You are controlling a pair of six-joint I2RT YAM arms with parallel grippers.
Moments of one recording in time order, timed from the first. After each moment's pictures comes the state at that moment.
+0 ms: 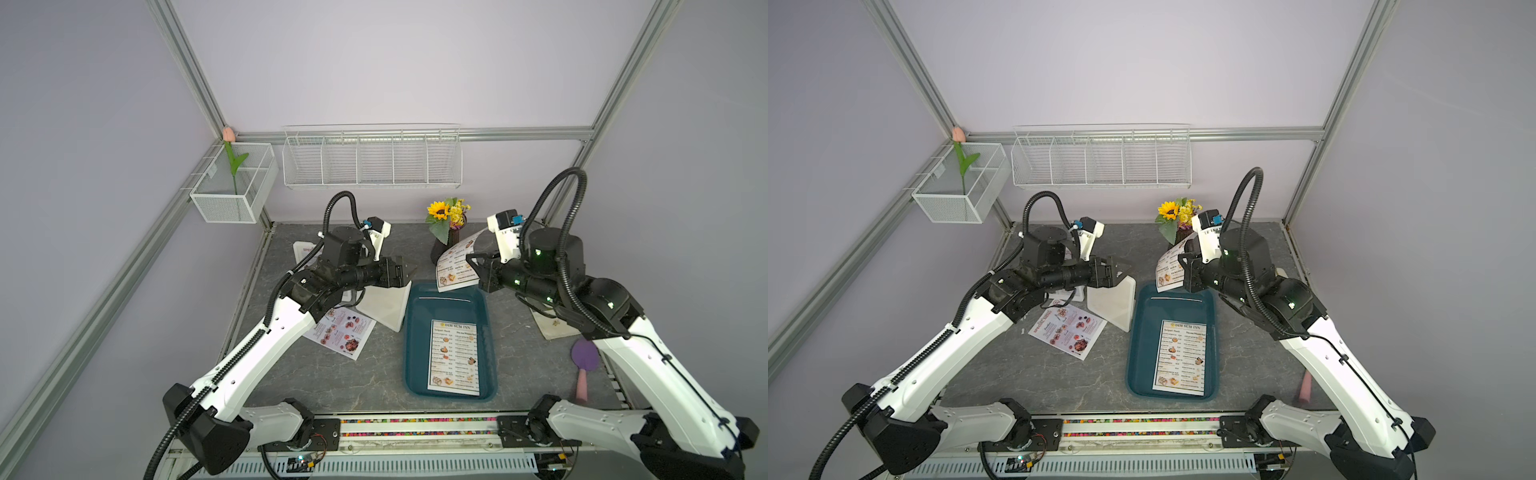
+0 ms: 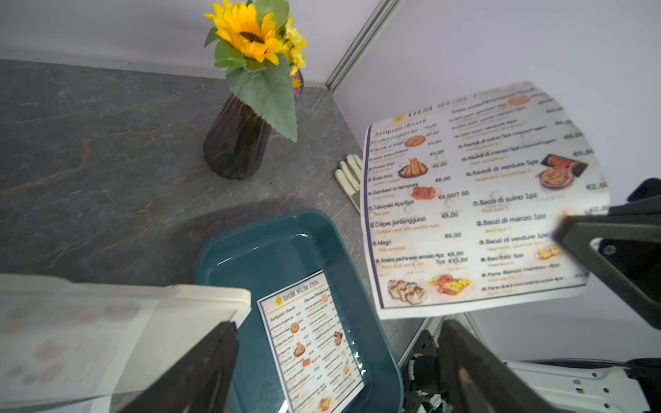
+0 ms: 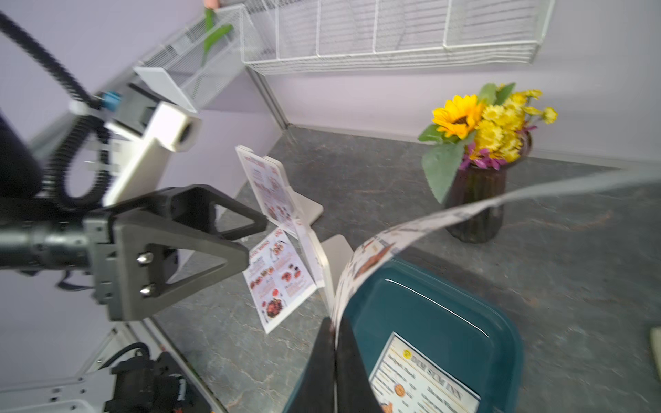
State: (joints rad) left arm -0.64 1.27 1.33 -0.47 0.41 -0.53; right arm 0.68 1.11 1.50 -0.77 -0.06 0.35
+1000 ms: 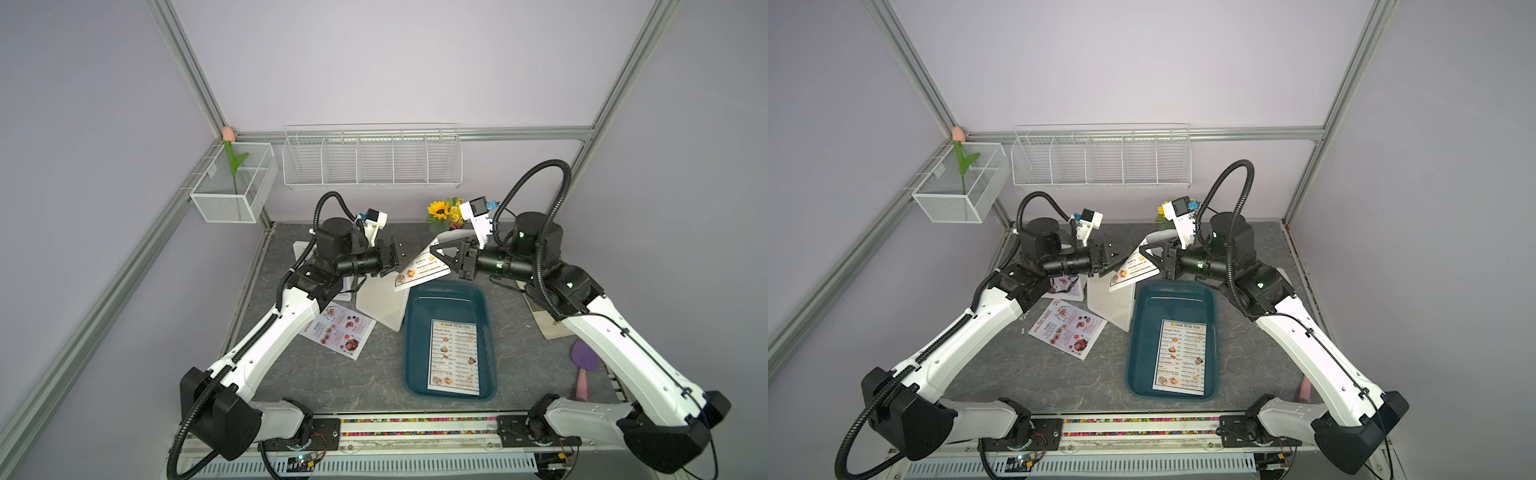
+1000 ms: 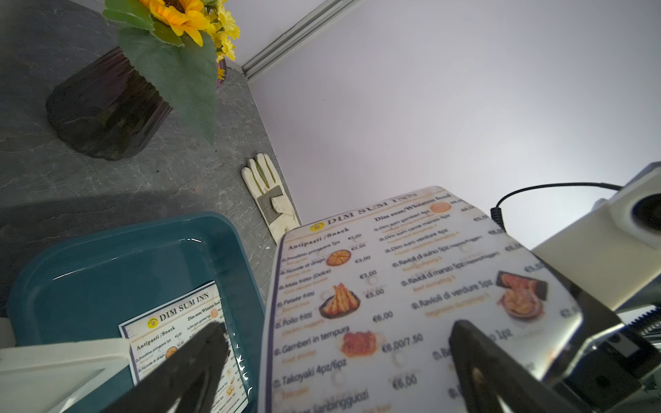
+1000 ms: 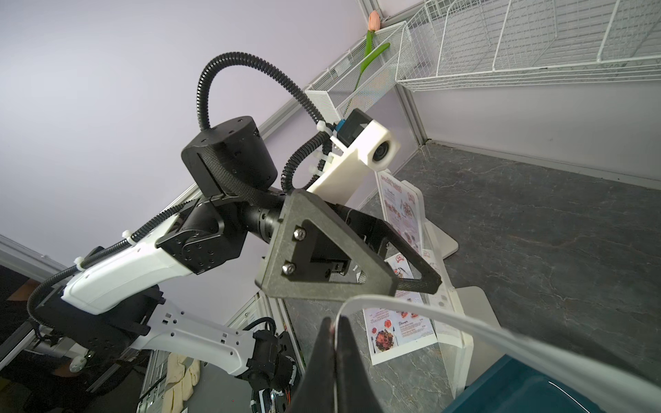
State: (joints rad) left arm -0.53 1.34 1.24 -0.16 0.75 -0.90; right arm 0.62 1.23 1.43 -0.41 -0.56 0.45
